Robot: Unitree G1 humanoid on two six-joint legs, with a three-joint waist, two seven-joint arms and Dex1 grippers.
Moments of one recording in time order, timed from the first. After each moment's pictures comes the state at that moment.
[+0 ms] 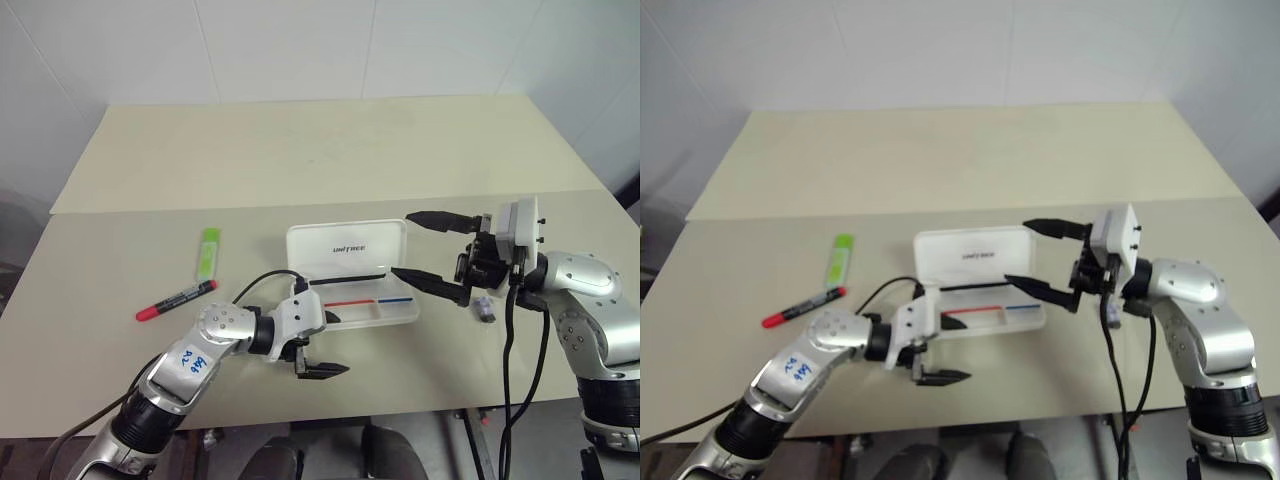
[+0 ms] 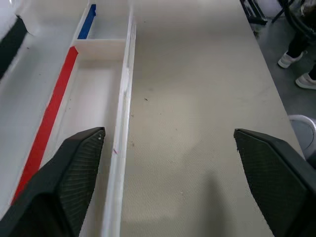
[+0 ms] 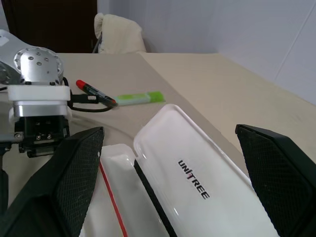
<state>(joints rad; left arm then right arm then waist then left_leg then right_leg) -0.30 0.53 -0.35 -0.36 -0.18 0.56 -0.93 -0.36 -0.68 -0.11 -0.23 0.59 0.26 1.08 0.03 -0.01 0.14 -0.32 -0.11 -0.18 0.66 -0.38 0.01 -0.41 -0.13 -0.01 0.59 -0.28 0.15</state>
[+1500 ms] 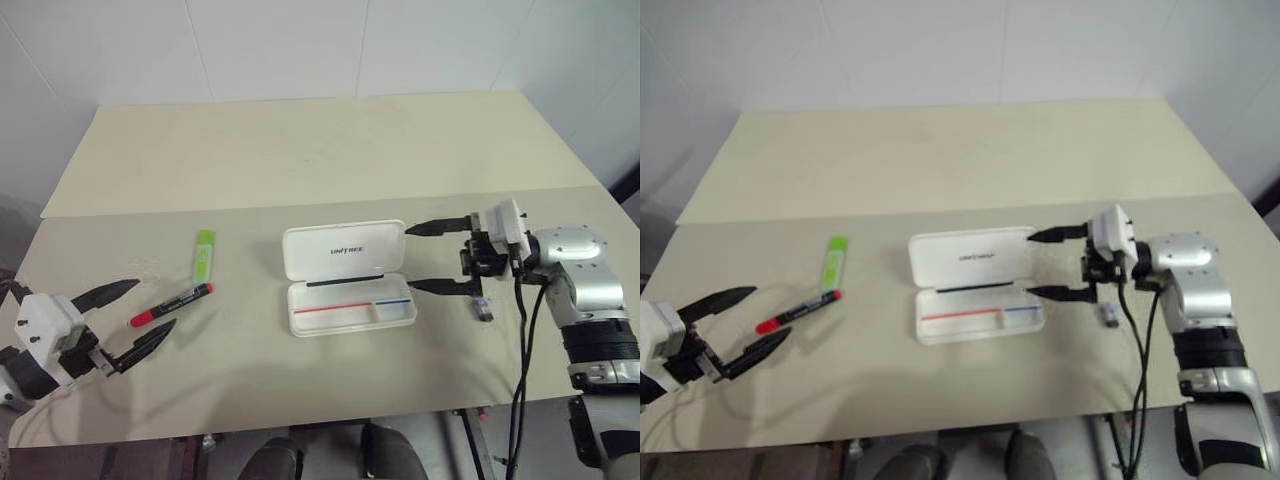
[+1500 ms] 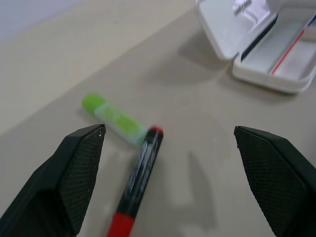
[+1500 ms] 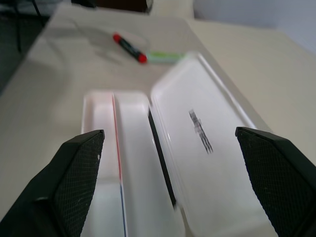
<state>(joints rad) 0.34 0.69 0.66 -0.31 -0.50 0.14 -0.95 -0.62 -0.74 0.00 0.37 0.45 -0.10 1.53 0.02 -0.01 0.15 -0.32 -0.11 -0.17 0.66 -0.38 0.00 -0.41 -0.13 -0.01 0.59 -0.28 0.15</state>
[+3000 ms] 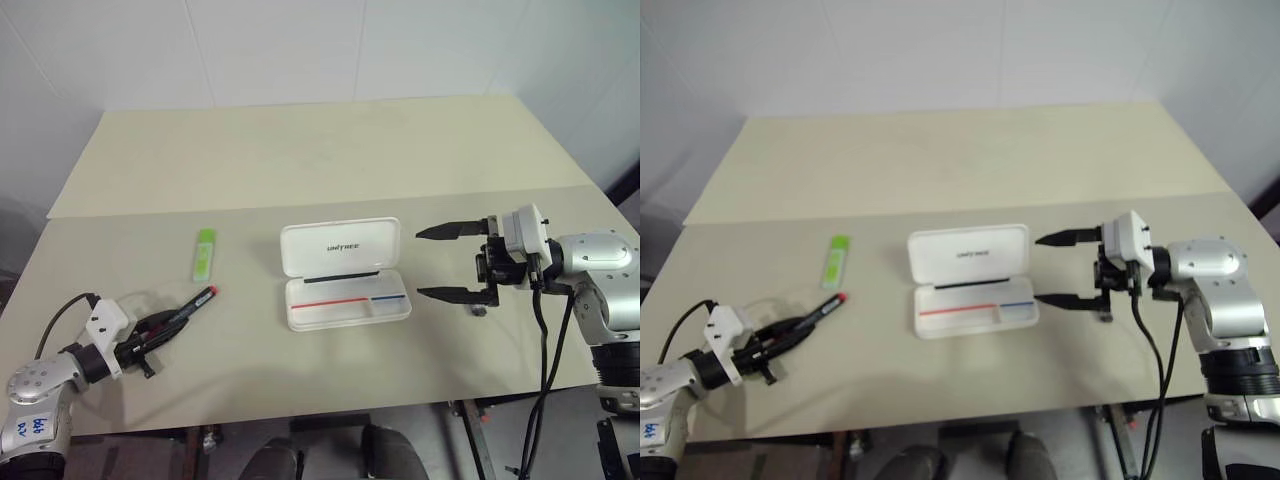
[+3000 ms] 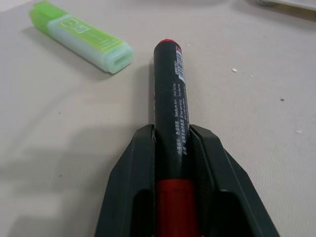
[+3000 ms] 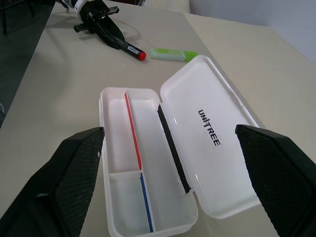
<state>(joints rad) 0.06 0.66 0.34 0.23 -0.35 -0.11 -0.99 -0.50 -0.78 -0.05 0.09 0.50 0.04 1.44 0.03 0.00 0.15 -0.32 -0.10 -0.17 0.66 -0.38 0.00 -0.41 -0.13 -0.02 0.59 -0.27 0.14</state>
